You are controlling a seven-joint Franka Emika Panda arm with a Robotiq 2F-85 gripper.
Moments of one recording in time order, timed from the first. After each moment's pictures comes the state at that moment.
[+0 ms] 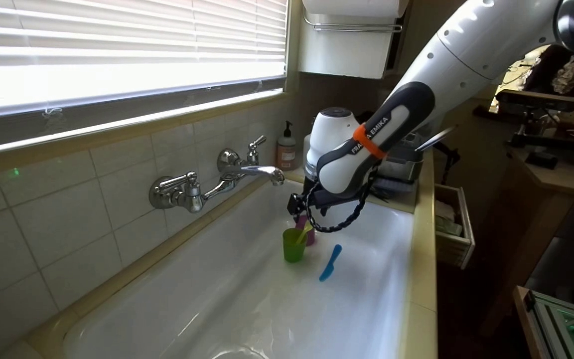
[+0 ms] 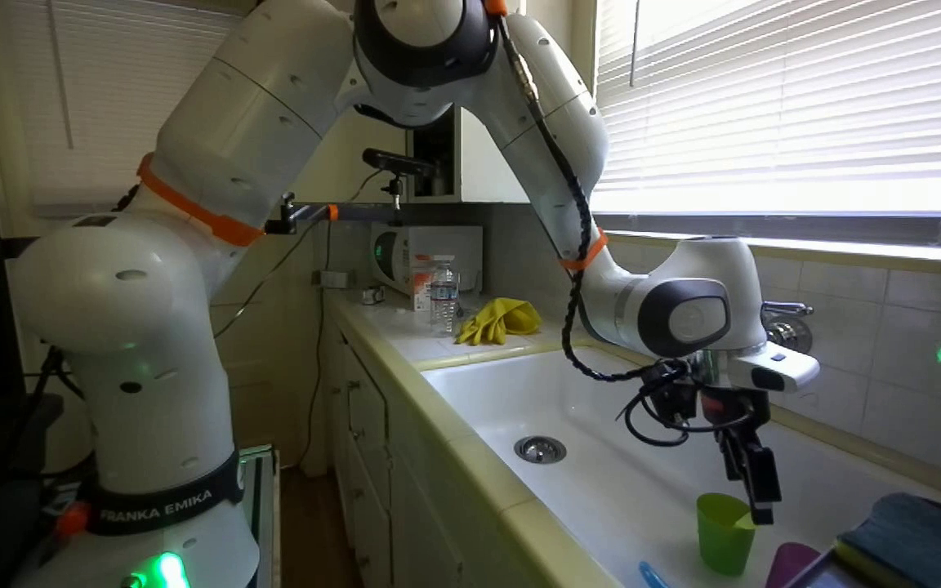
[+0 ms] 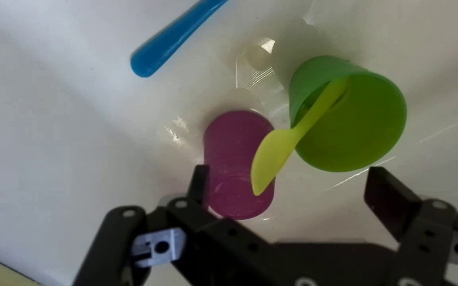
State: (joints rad) arm -0.08 0.60 -0.19 -1.94 -0.06 2.75 0.46
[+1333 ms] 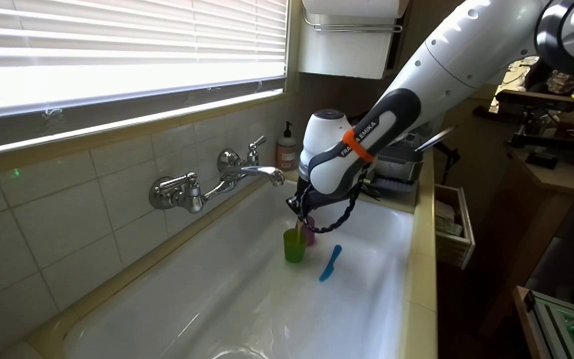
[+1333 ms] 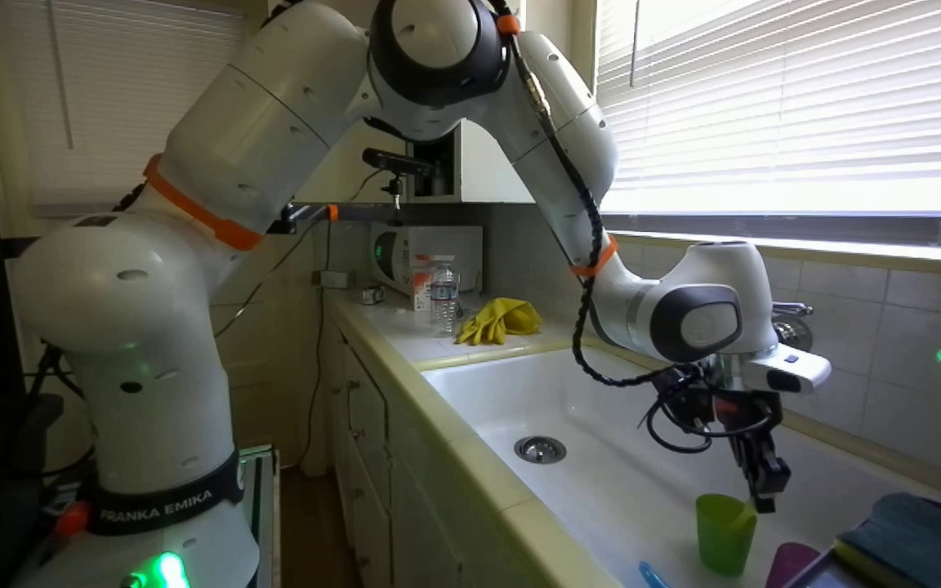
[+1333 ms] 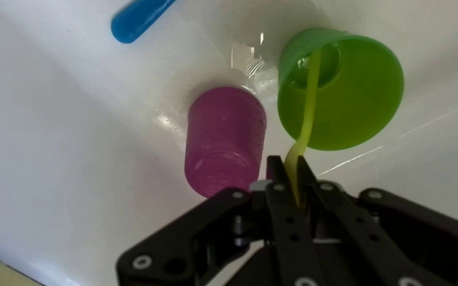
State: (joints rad) arm -0.08 0.65 -0.19 -1.86 -0.04 2.75 0.39
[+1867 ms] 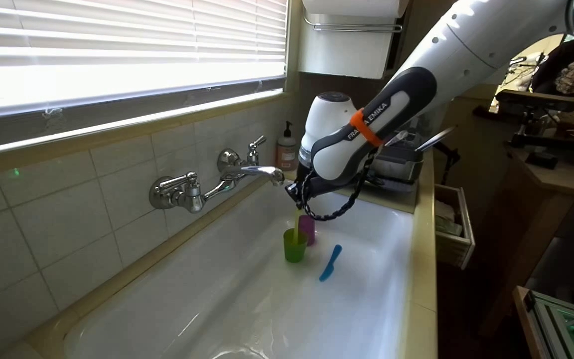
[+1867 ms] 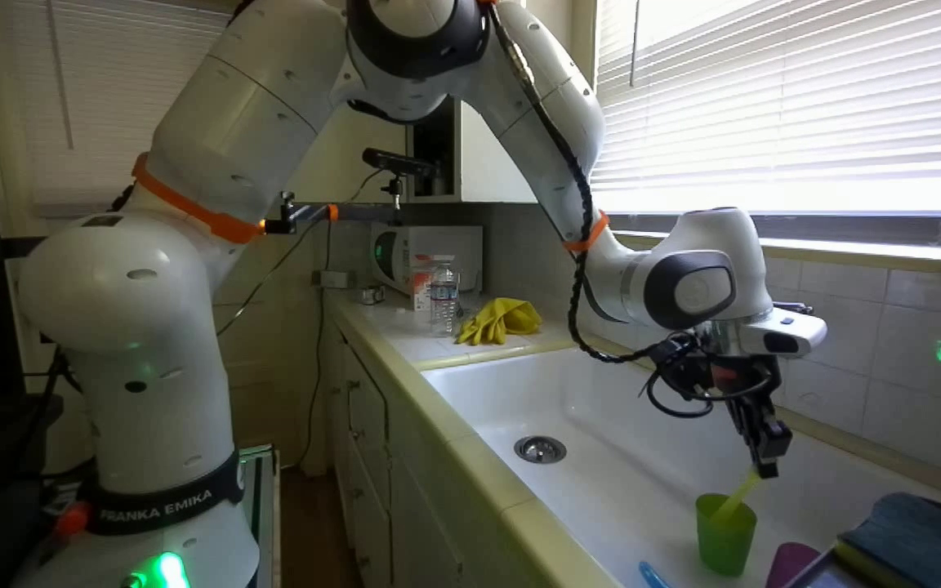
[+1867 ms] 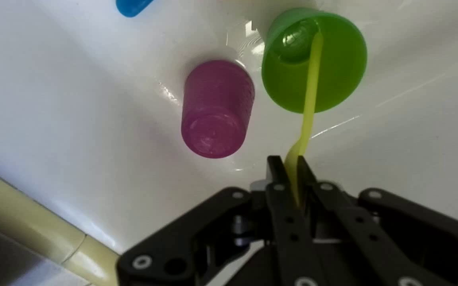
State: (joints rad) arm -0.03 0.56 -0.23 -1.91 -0.04 2.75 0.37
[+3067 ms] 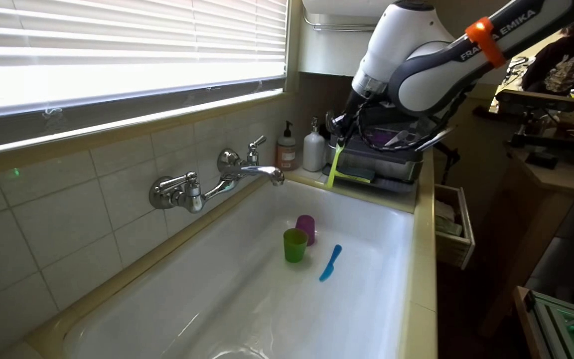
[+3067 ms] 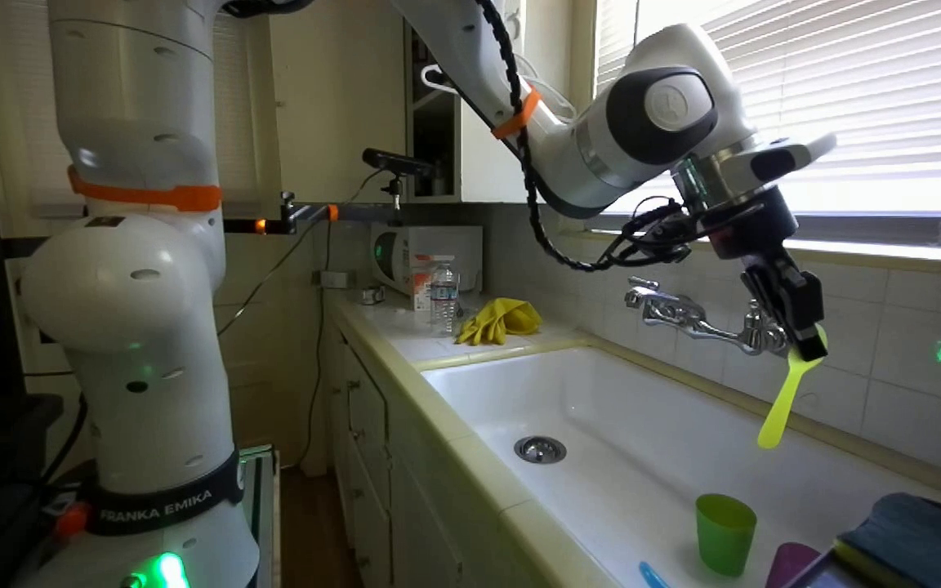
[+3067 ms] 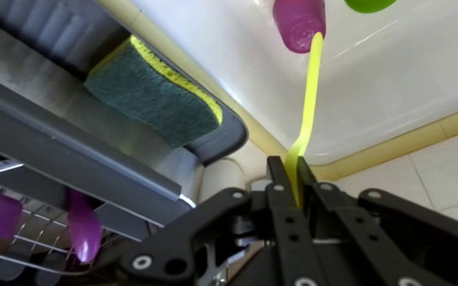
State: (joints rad) arm -0.02 0.03 -0.36 -2.20 -0.44 2.69 0.64
